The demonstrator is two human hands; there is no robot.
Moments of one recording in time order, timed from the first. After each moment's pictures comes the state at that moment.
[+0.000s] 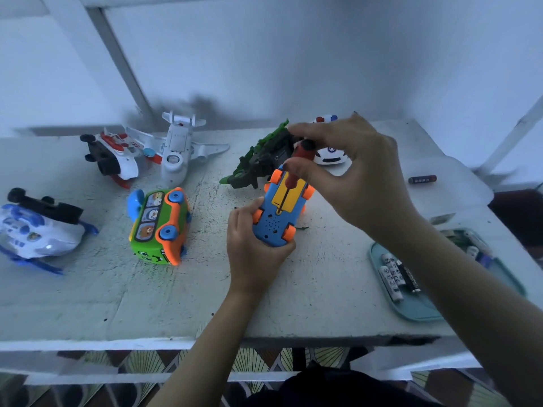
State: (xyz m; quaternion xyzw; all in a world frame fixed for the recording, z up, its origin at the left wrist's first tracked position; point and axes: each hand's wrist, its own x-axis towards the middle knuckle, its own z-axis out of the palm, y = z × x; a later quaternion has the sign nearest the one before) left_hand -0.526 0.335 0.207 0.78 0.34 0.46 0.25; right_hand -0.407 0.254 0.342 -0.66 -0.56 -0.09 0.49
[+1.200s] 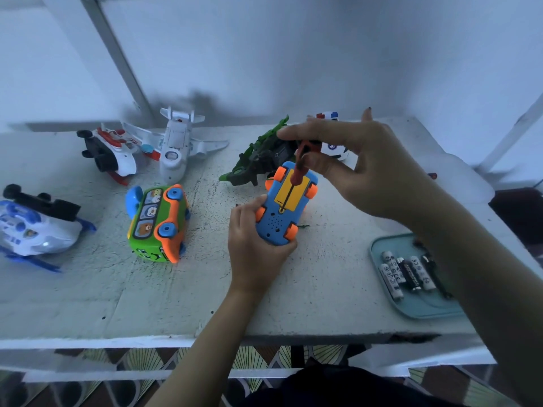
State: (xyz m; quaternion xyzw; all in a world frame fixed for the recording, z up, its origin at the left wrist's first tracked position) left_hand -0.525 0.335 0.205 0.78 0.33 0.47 0.25; right_hand -0.392 0.248 0.356 -0.64 -0.64 0.03 0.41
